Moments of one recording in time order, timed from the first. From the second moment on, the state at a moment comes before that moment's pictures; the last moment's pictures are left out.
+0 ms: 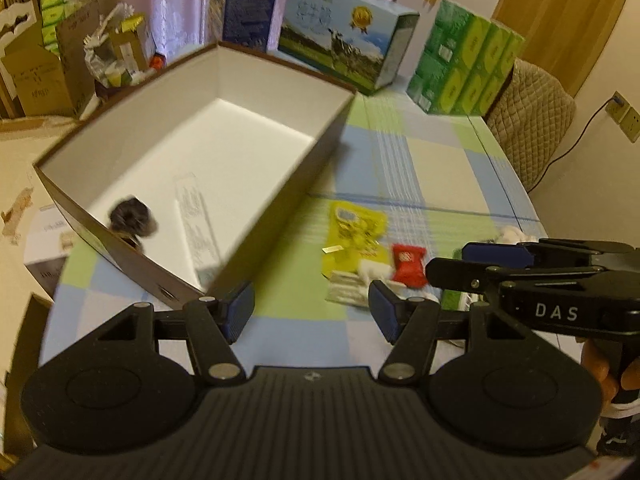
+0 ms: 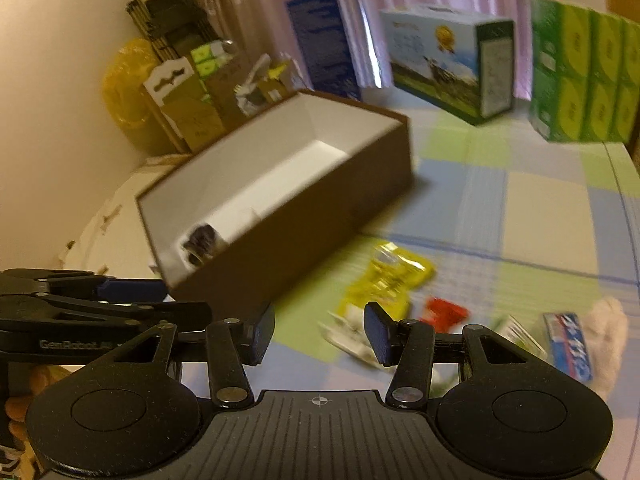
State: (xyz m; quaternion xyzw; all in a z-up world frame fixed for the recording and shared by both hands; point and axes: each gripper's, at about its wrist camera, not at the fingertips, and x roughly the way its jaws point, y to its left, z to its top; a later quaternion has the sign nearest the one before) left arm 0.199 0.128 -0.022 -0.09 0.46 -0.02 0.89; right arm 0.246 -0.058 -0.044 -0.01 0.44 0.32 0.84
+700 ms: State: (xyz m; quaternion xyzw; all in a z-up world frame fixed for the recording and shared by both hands) left arm 0.266 0.054 -0.108 -0.12 0.50 0.03 0.86; right arm 0.290 -0.179 -0.080 0.01 0.49 0.22 0.84
